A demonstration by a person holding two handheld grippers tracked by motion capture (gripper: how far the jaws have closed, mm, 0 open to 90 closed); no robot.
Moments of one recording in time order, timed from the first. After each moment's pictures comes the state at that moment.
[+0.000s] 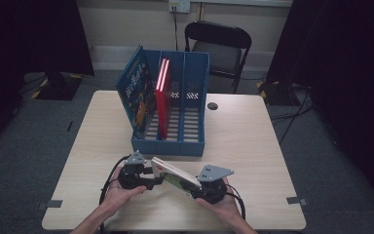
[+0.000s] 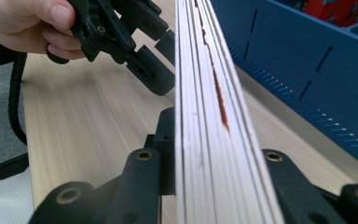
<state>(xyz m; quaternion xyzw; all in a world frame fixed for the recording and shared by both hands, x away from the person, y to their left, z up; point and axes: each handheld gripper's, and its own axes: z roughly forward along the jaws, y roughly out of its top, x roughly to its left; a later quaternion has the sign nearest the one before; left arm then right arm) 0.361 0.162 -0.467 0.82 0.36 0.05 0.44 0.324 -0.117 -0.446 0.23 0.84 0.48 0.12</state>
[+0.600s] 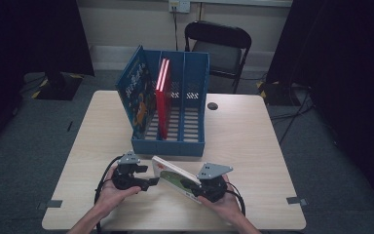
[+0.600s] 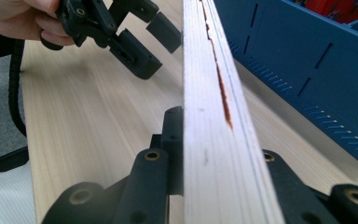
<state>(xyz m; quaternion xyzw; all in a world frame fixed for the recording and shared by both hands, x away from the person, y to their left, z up) 0.360 0.180 -0.465 0.82 0.37 0.05 0.44 0.327 -0.117 -0.442 0.23 0.85 0.47 0.11</state>
